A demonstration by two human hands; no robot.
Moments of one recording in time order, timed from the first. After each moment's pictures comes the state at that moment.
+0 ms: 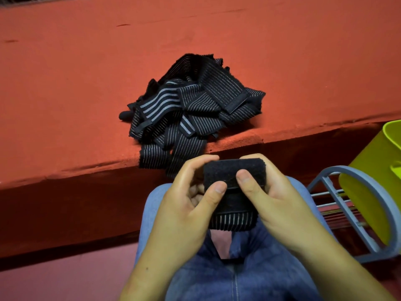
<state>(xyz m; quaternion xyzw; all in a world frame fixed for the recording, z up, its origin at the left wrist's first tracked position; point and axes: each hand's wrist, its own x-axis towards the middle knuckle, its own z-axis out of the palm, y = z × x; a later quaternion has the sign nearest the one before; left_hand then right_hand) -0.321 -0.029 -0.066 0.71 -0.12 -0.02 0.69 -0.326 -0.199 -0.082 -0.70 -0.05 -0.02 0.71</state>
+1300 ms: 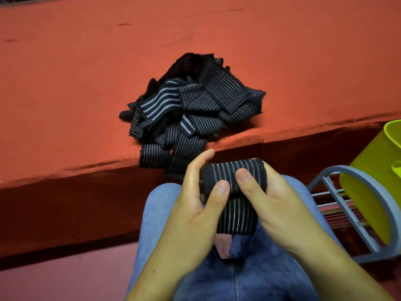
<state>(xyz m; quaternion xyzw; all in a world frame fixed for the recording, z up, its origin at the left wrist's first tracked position) -0.325 -0.035 -0.070 0.75 -0.13 -0.04 0.65 -0.330 -0.194 -0.077 -0.72 0.00 -0.02 0.70</state>
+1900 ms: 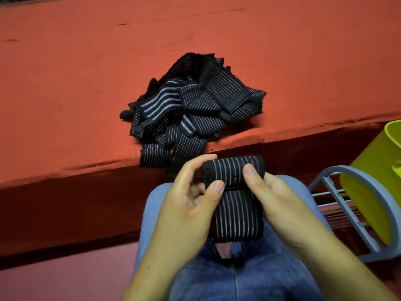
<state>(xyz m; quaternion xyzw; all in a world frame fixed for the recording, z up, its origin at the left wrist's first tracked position) -0.322 -0.031 -0.069 0.69 -0.10 -0.04 0.72 -0.328 -0.199 -0.079 -0.67 0.05 0.09 0.74</state>
